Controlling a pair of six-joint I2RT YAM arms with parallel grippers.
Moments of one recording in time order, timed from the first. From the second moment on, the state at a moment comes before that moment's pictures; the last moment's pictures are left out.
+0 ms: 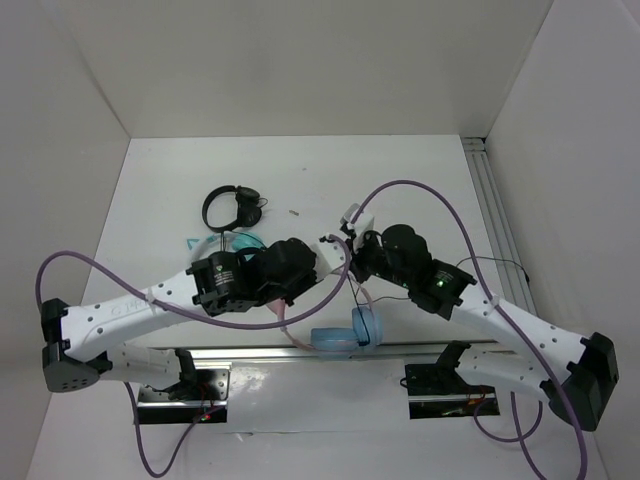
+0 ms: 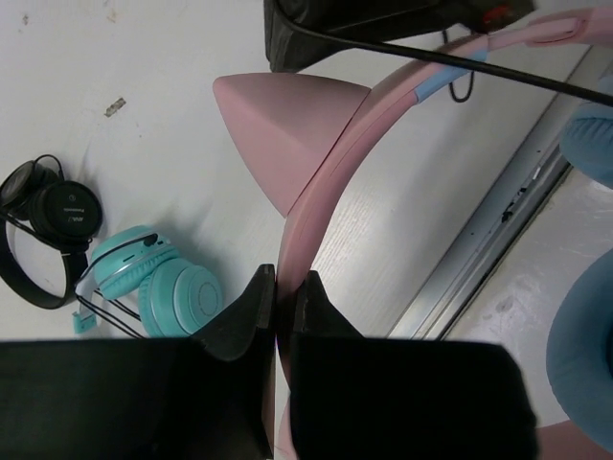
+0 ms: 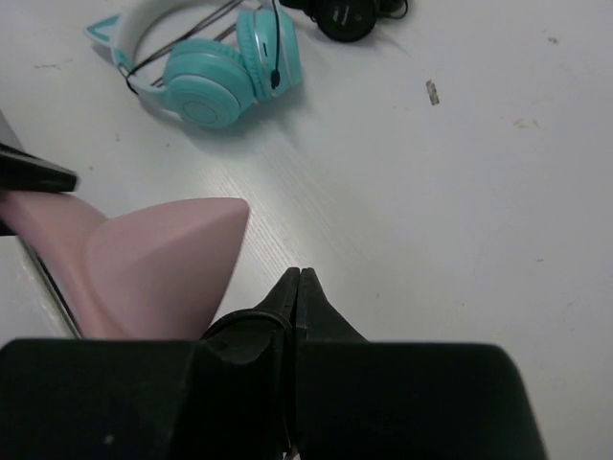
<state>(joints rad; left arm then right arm) -1.17 1.24 1.28 -0.81 -0.33 0.04 0.82 0.96 0.77 -0.15 -0.07 -0.05</state>
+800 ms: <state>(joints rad) -1.19 1.06 1.27 -0.77 -0.33 0.02 0.72 1.05 0.74 -0.01 -0.23 -0.05</state>
